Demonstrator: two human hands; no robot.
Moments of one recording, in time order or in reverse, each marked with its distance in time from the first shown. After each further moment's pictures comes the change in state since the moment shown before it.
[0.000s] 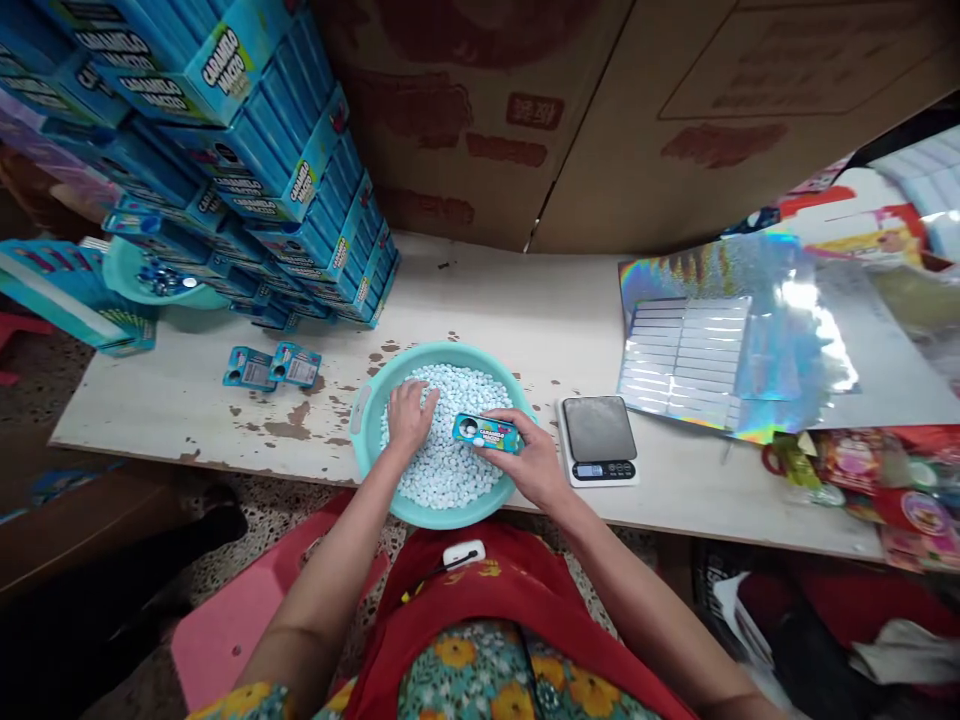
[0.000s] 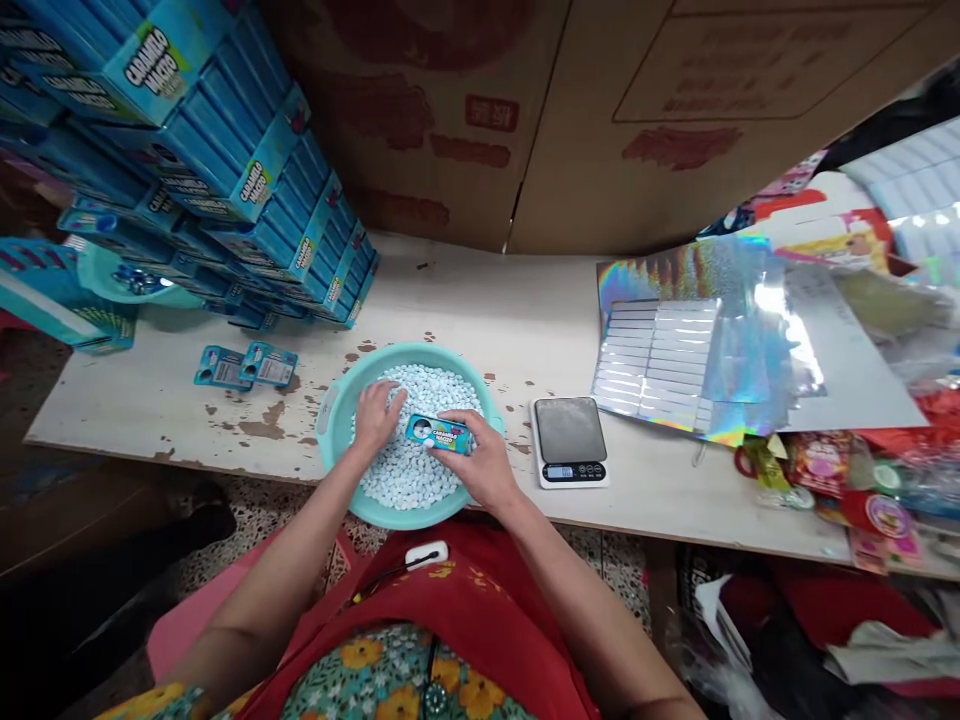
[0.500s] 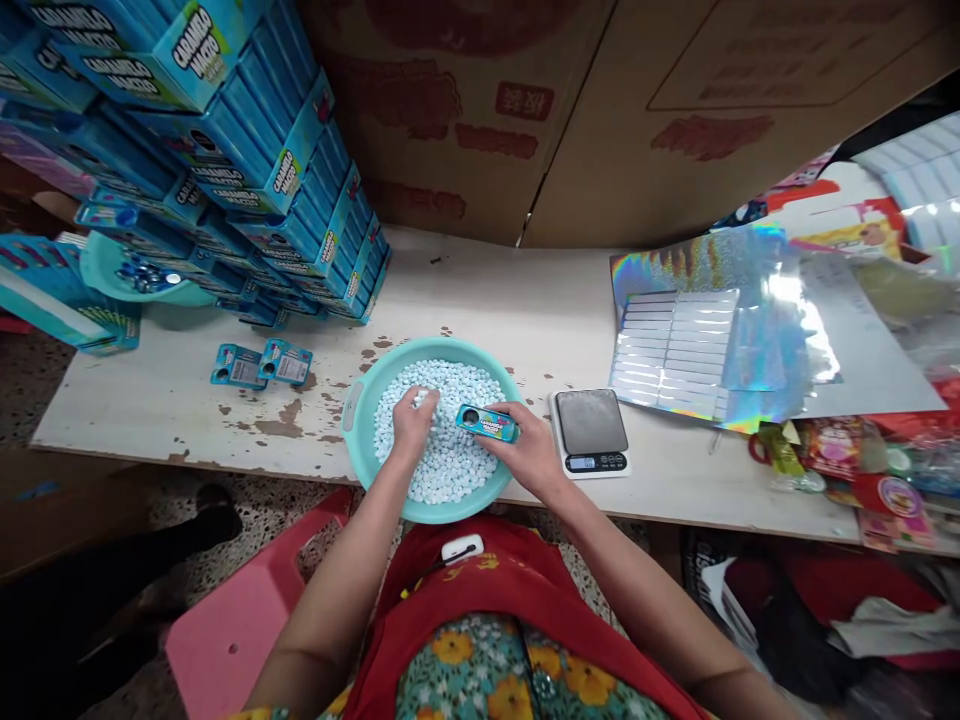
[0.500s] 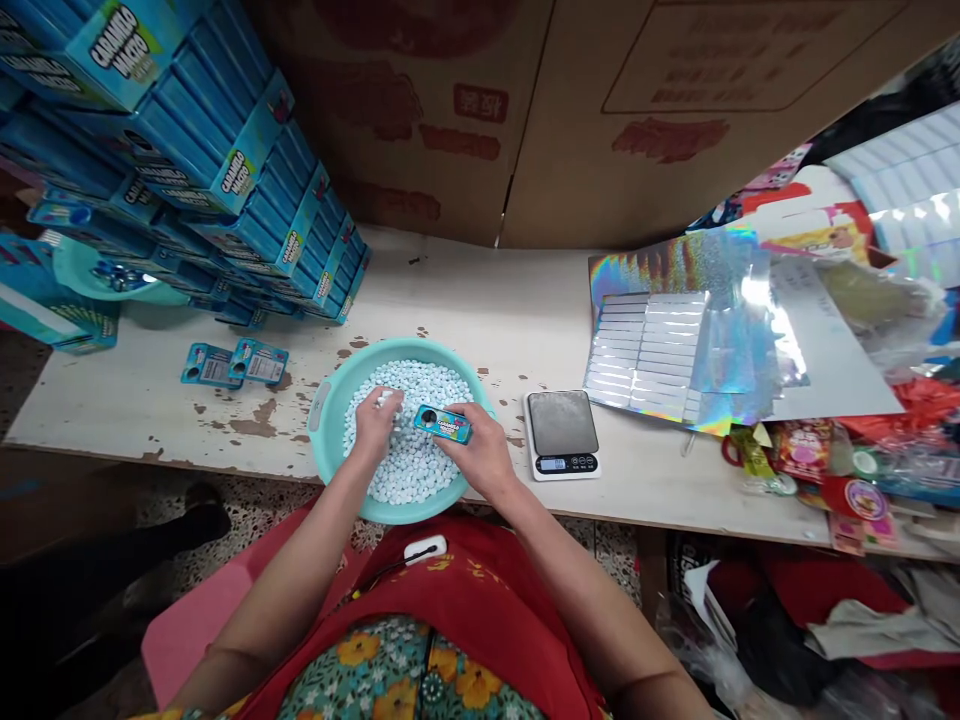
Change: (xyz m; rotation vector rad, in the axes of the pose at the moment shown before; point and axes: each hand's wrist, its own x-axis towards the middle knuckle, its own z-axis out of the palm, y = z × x) left_hand -0.021 0.023 0.010 -0.593 -0.003 -0.369; right_hand 0.003 0.013 -0.006 -0.197 0.019 -0.005
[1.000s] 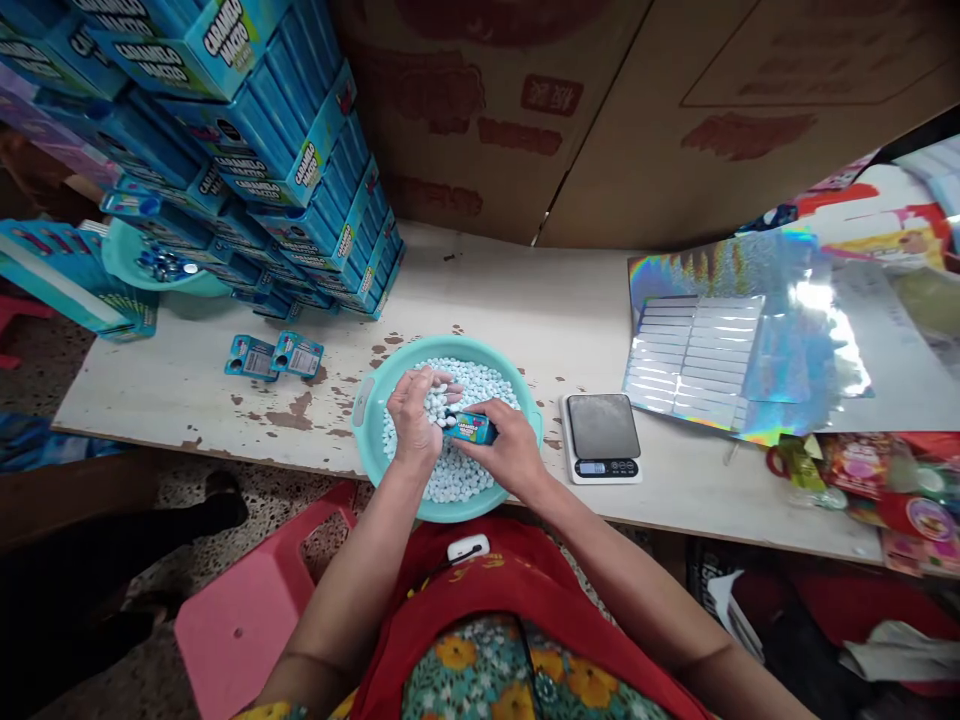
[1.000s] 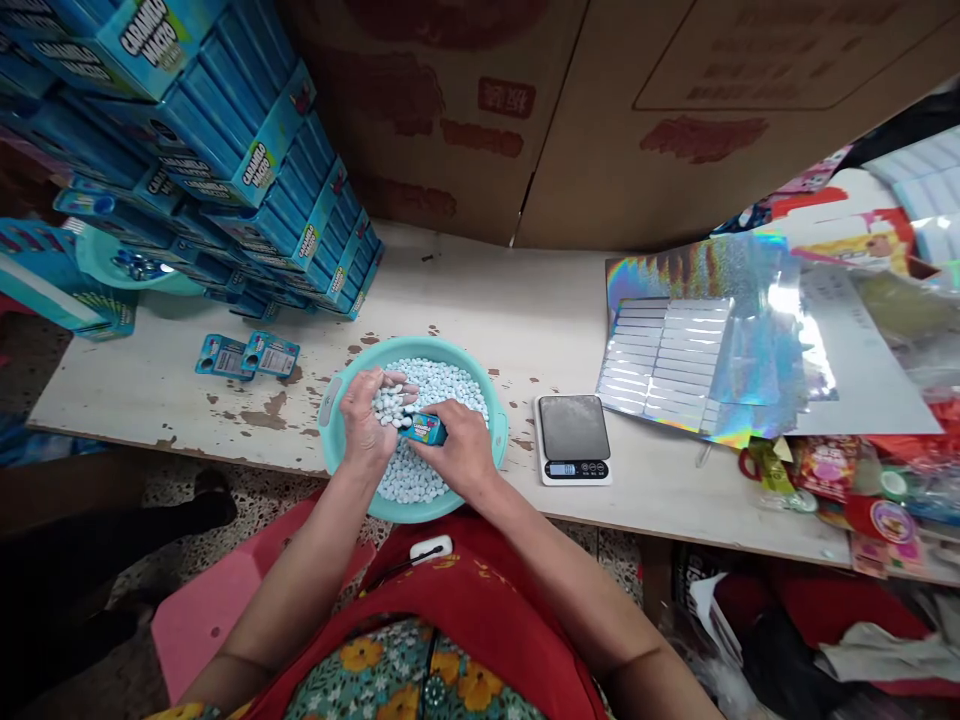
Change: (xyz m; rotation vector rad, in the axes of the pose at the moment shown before) left_hand -0.027 0.072 0.002 -0.716 0.041 0.023; right_hand 0.013 -0.022 0.028 -0.170 -0.067 -0.166
